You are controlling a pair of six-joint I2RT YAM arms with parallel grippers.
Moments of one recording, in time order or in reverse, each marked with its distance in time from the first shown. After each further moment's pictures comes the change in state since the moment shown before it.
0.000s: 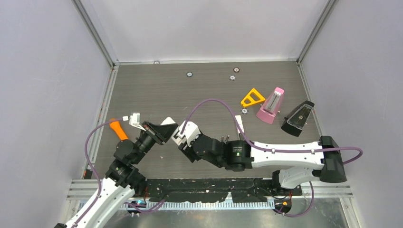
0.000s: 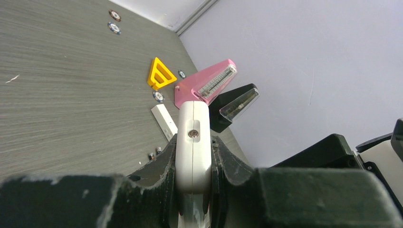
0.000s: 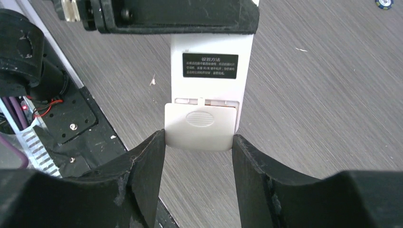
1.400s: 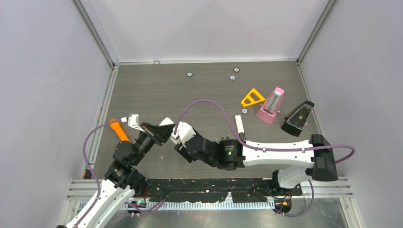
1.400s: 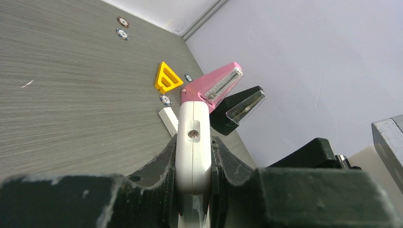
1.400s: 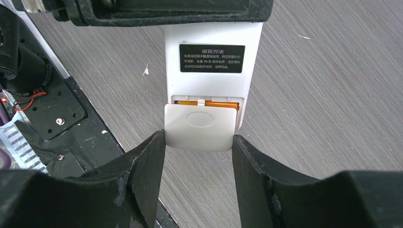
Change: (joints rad) left arm 0.000 -0.044 -0.005 -0.033 -0.025 0.029; right arm 0.001 0.099 0.076 -0.071 0.021 0.012
